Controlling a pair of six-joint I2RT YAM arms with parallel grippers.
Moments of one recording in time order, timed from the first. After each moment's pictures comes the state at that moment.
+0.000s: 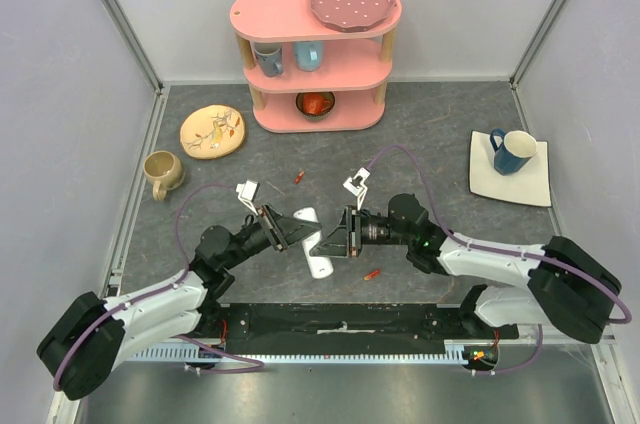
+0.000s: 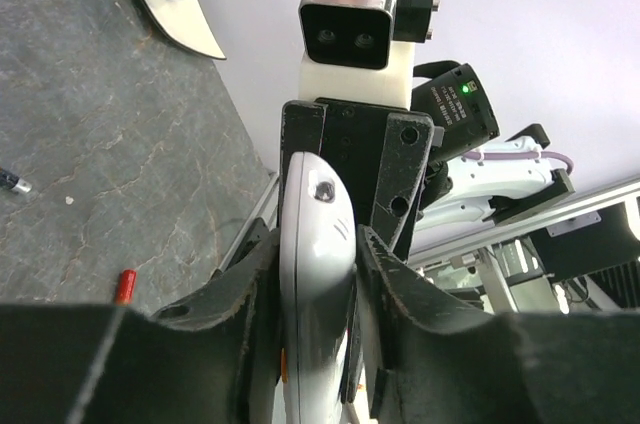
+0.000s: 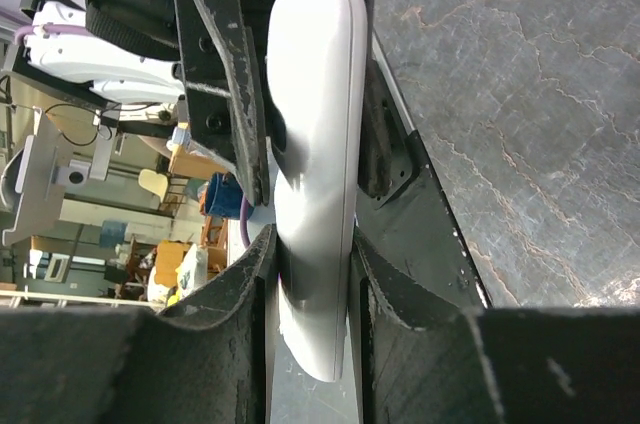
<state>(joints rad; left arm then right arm) -0.71 0.88 0.08 0.97 0.34 -1.23 0.90 1.29 0.47 0.71 -0.61 1.00</state>
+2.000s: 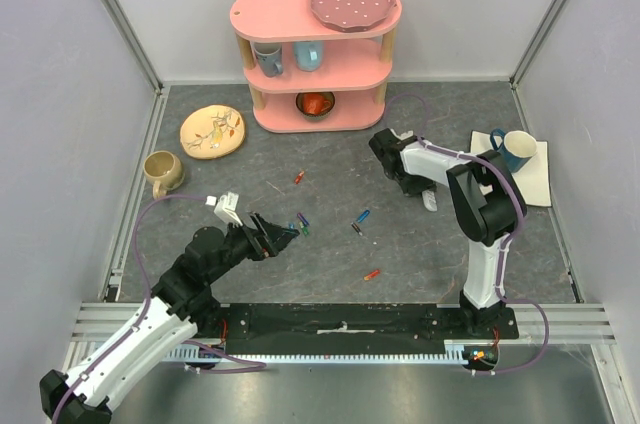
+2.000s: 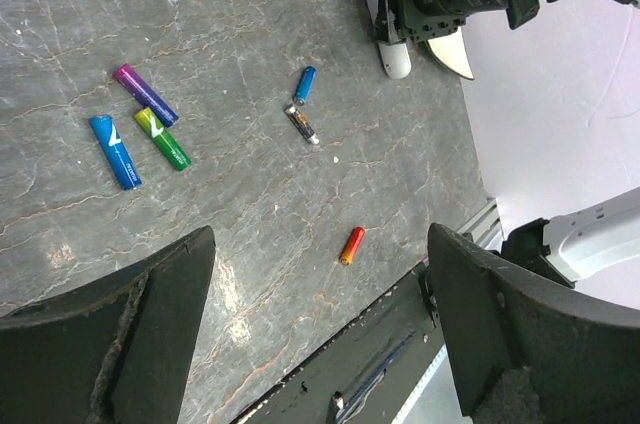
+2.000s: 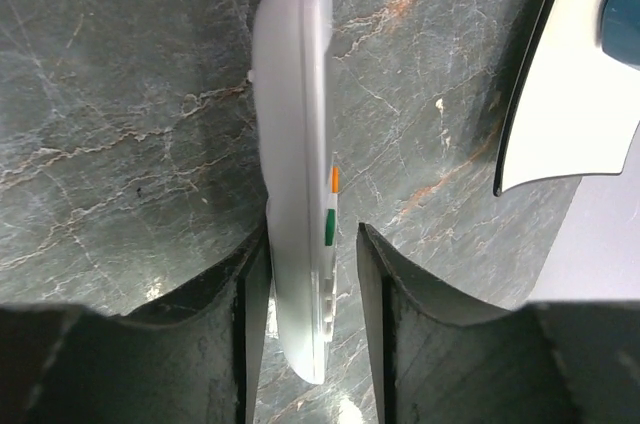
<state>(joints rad) -0.65 0.33 0.21 -0.14 0.08 -0.91 0.46 1.98 1.27 -0.76 0.68 0.29</state>
